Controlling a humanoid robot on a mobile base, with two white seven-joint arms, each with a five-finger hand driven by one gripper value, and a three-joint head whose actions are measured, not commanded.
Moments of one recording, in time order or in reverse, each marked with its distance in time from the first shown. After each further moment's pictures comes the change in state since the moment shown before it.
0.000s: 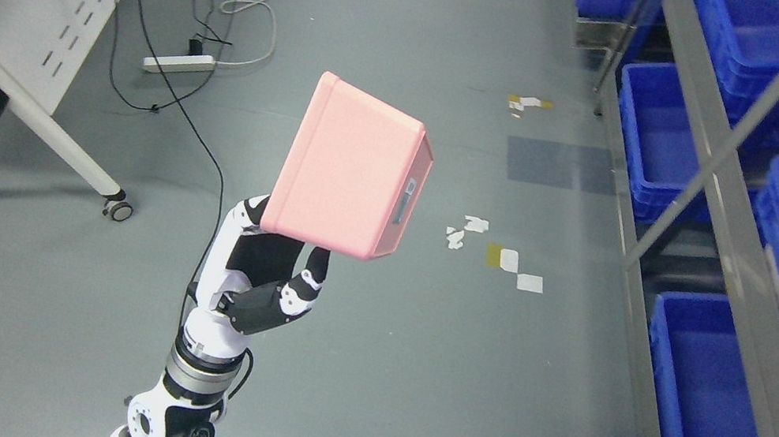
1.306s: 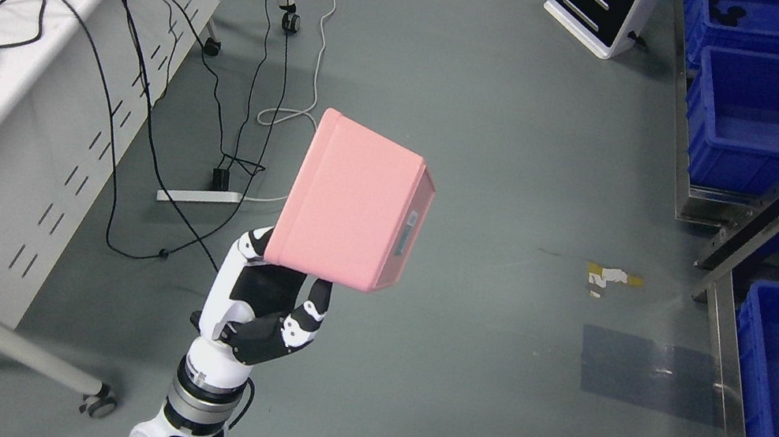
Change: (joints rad) left arm 0.066 0.000 -0.021 -0.022 0.000 0.000 -0.006; right arm 0.000 0.000 0.000 0.000 0.000 0.000 0.000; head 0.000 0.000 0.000
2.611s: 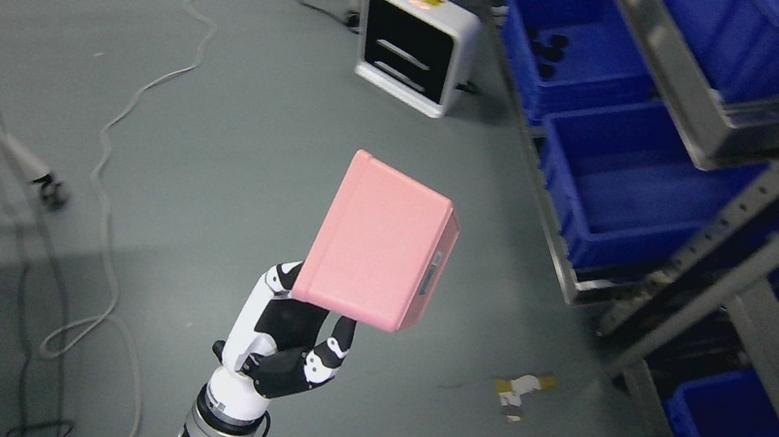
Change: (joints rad) left arm 0.066 0.000 -0.072 0.002 -0.001 0.000 -0.010; right arm 0.000 0.000 0.000 0.000 0.000 0.000 0.000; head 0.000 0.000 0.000
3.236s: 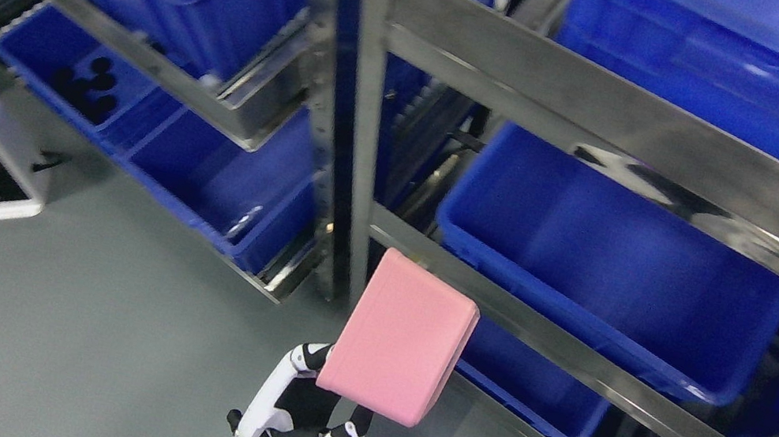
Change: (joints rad) left arm 0.131 0.005 -0.019 0.016 -0.005 0.000 -0.080; right arm 0.000 0.000 0.000 0.000 0.000 0.000 0.000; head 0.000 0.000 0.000
